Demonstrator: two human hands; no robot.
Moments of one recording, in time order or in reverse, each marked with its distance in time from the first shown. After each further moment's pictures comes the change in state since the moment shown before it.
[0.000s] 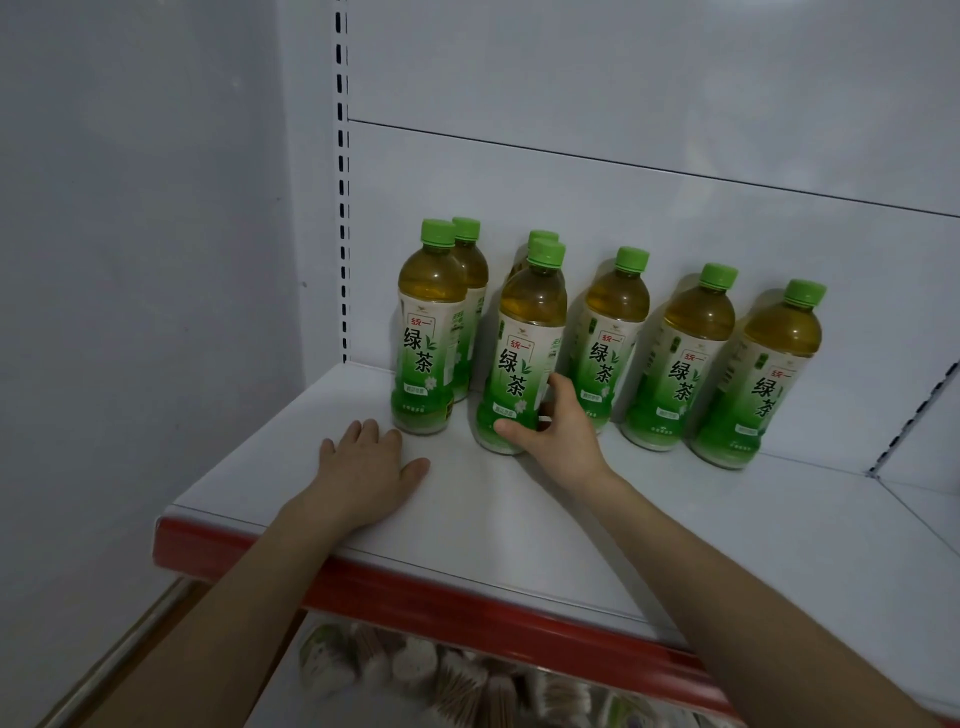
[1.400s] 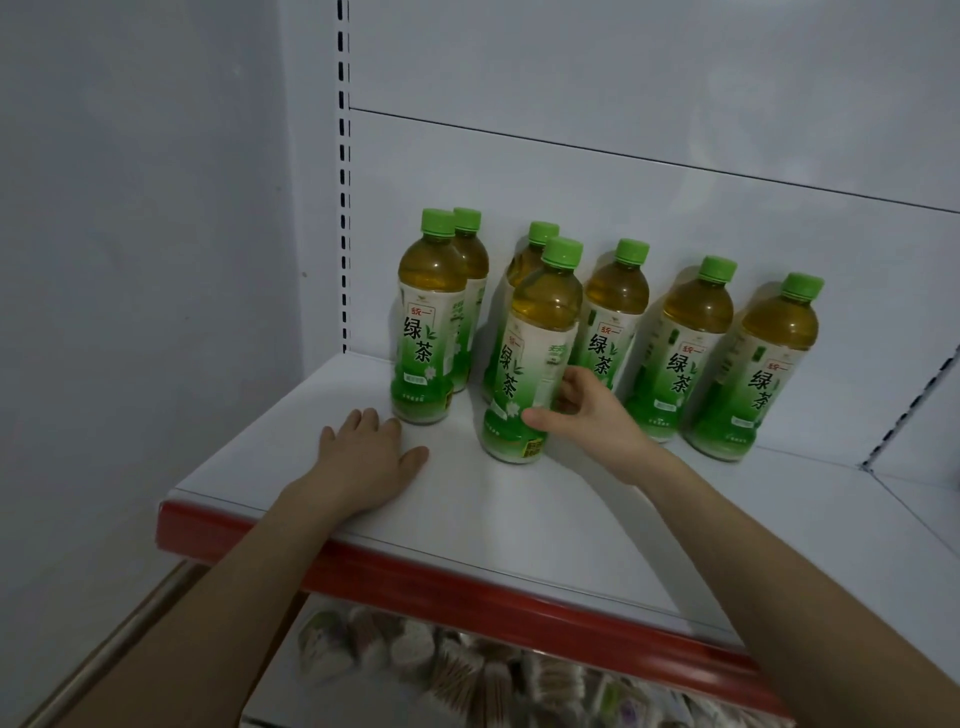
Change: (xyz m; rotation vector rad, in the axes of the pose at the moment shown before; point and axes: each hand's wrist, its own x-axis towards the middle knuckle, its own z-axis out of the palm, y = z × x) left_hand 0.003 -0.001 0.000 0.003 0.003 -0.003; right_hand 0.001 -0.011 -0.036 0.053 -0.193 0.091
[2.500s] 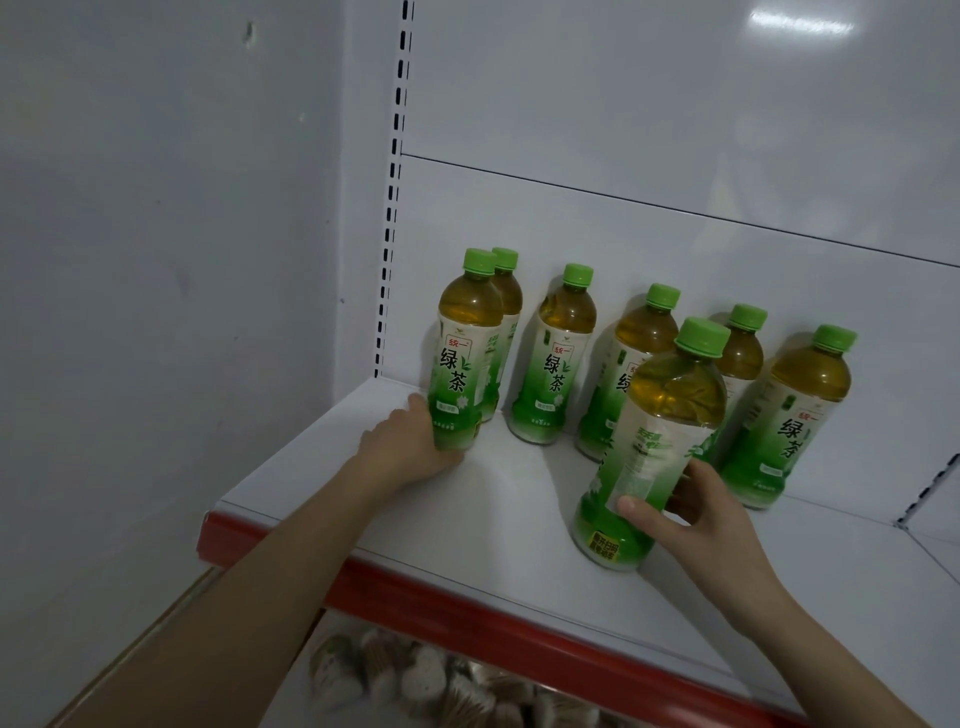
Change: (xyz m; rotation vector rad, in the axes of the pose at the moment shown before) left_hand 0.026 0.001 -0.021 -0.476 0.084 -0.038; right_hand -0.080 0.014 -0.022 -0.007 0.258 -0.148
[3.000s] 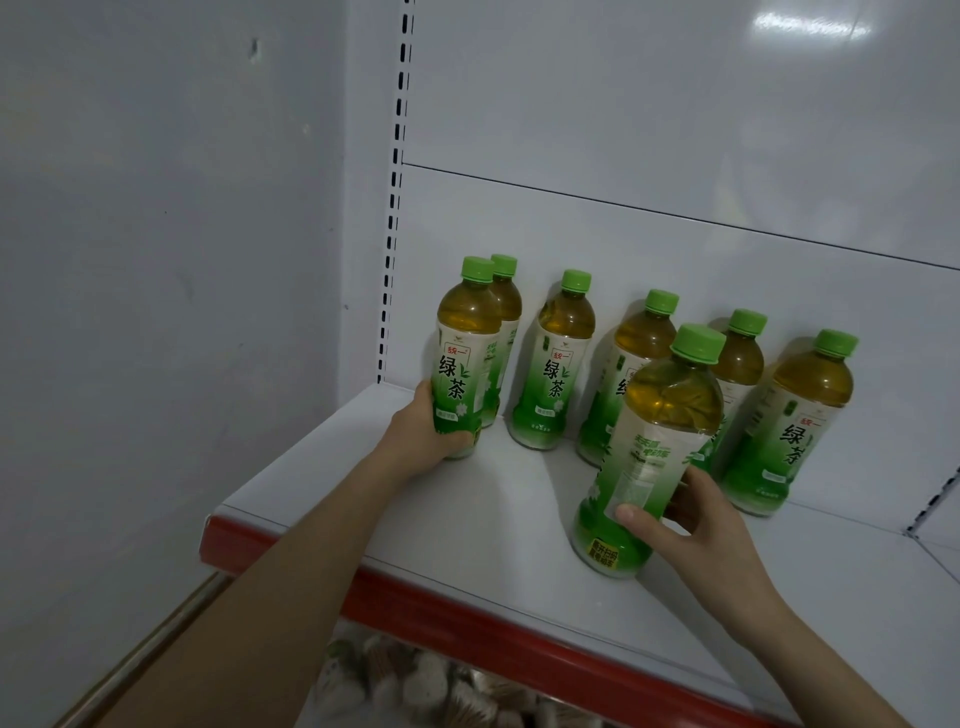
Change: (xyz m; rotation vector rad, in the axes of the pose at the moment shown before) left_hand 0.003 0.014 -0.001 -0.476 0.087 0.086; right_hand -0.001 0.004 -0.002 0.022 -0.023 -0.024
